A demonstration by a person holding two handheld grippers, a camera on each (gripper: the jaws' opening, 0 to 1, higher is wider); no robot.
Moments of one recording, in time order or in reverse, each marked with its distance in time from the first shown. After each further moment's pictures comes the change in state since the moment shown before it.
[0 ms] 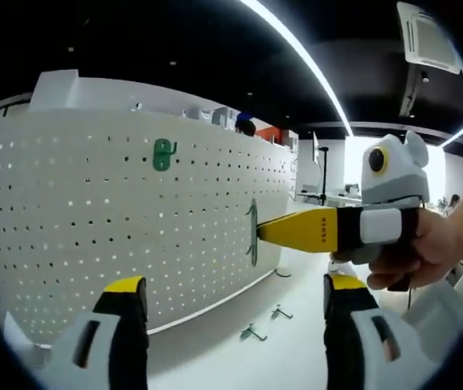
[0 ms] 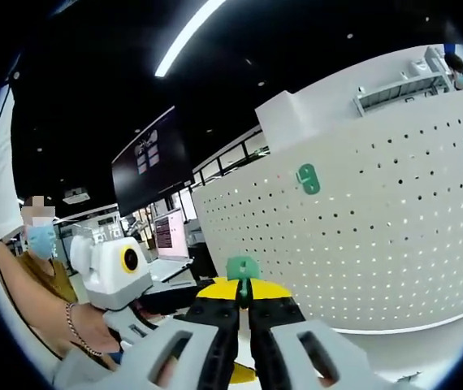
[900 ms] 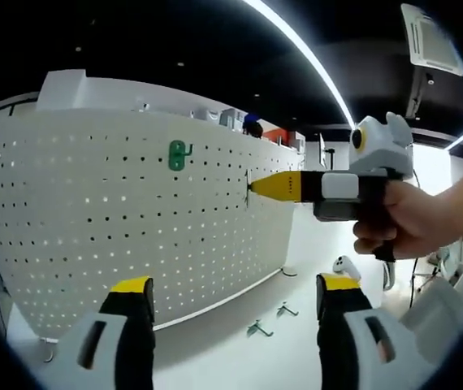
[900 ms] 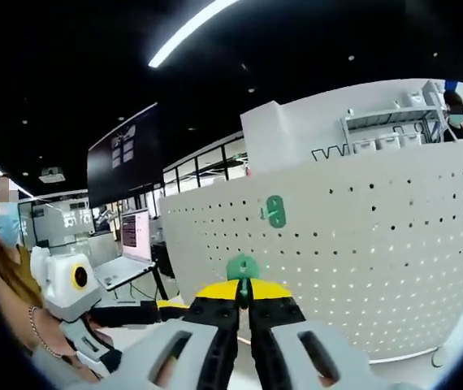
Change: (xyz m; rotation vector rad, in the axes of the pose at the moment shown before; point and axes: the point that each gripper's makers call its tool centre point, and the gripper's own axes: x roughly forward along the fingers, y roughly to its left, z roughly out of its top) left arm -0.016 0.013 -0.002 -0.016 -0.006 0.044; right arm 0.014 -0.046 0.044 -0.146 -0.022 -0.178
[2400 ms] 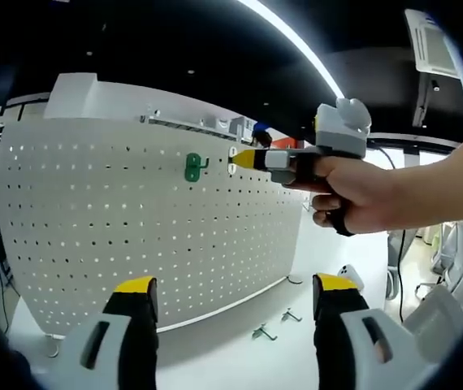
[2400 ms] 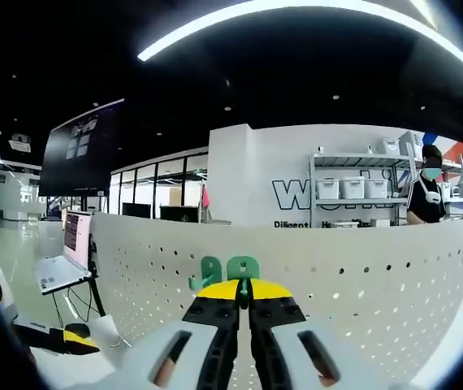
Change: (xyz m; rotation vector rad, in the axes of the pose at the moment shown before) left arm -0.016 0.009 0.010 -0.020 -0.044 0.039; right arm 0.052 -0.055 0.058 -0.164 -0.105 -0.247
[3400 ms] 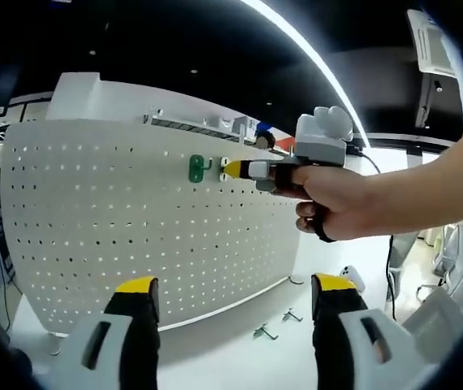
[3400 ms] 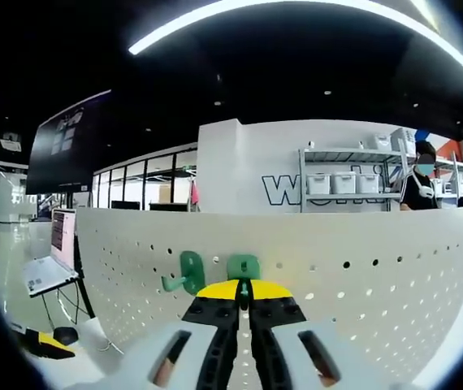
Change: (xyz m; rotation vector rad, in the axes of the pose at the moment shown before) left arm -0.004 0.003 0.002 -0.011 0.003 0.017; right arm 0.024 -0.014 -0.010 -0.011 0.002 -0.071
